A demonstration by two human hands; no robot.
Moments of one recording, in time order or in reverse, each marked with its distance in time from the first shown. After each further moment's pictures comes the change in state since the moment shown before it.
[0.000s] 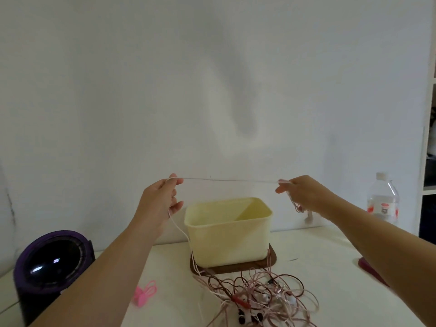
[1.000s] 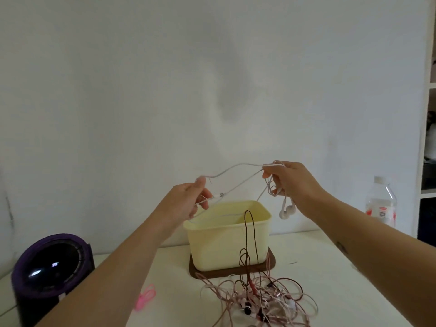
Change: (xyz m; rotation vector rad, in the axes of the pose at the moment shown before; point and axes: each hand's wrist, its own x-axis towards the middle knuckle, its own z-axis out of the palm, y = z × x) left_hand -0.022 0.016 0.022 0.444 -0.343 0.095; right_hand -0.018 -0.043 0.009 0.479 0.091 -0.146
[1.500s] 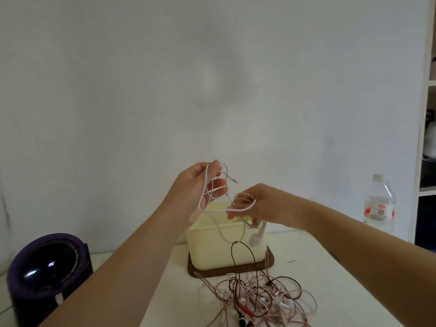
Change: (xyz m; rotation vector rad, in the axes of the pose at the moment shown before) left_hand 0.000 0.029 0.025 -0.648 -0.006 0.078; right_hand -0.021 0.006 0.027 -0.320 -0.651 -0.060
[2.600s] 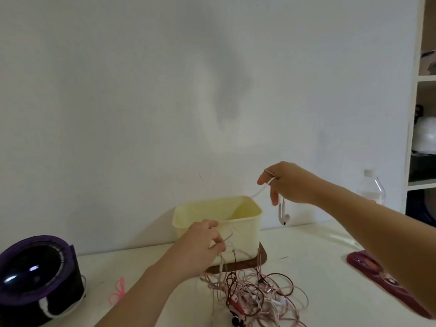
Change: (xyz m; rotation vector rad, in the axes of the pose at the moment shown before) left_hand -0.016 -0.093 -0.032 1.377 -0.322 0.062; right_hand -0.010 0.014 -0.054 -0.460 0.324 0.188
